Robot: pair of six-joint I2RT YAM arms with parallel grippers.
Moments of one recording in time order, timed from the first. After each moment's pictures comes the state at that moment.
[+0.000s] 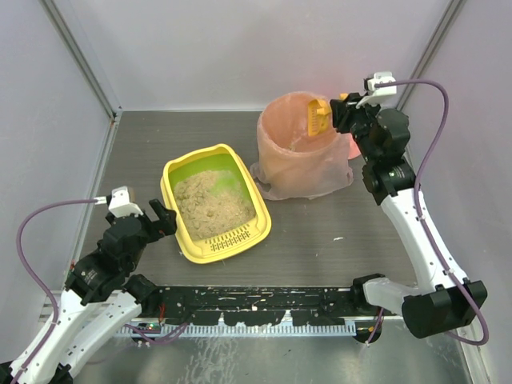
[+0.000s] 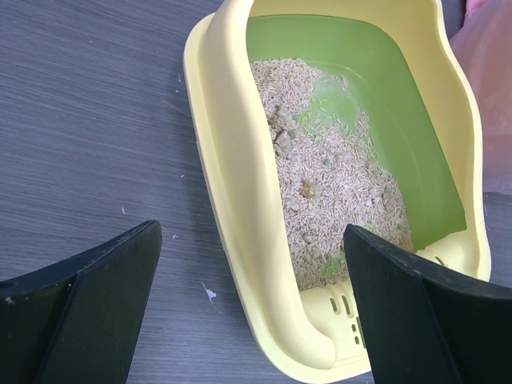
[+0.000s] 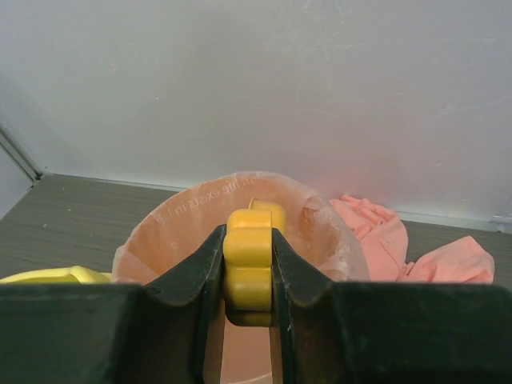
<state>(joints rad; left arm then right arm) -0.60 0.38 0.68 -0.76 -0.52 -0.61 0.22 1.16 1.22 0.02 -0.02 0.11</state>
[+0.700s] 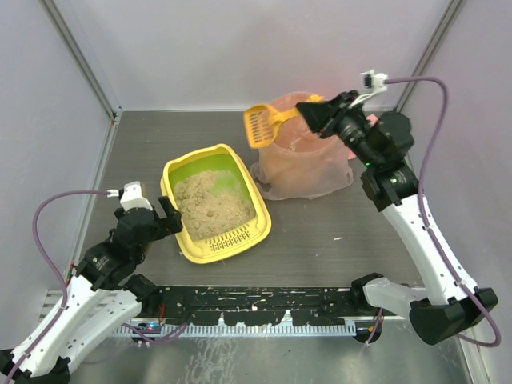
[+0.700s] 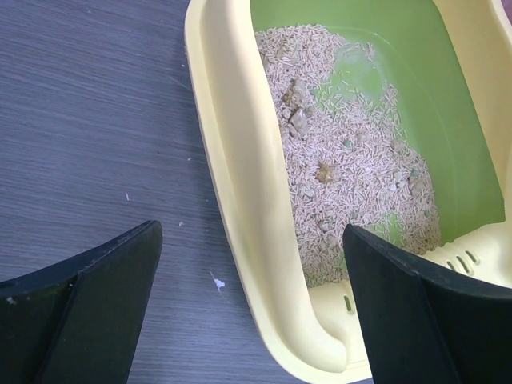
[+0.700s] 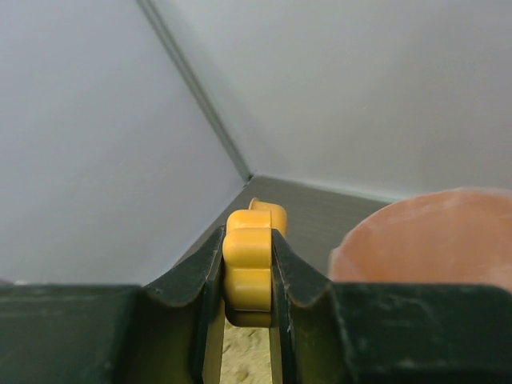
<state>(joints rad) -0.60 0.50 0.68 -0.76 -0.51 -0.62 0.29 1.09 1.29 0.04 -0.30 0.49</state>
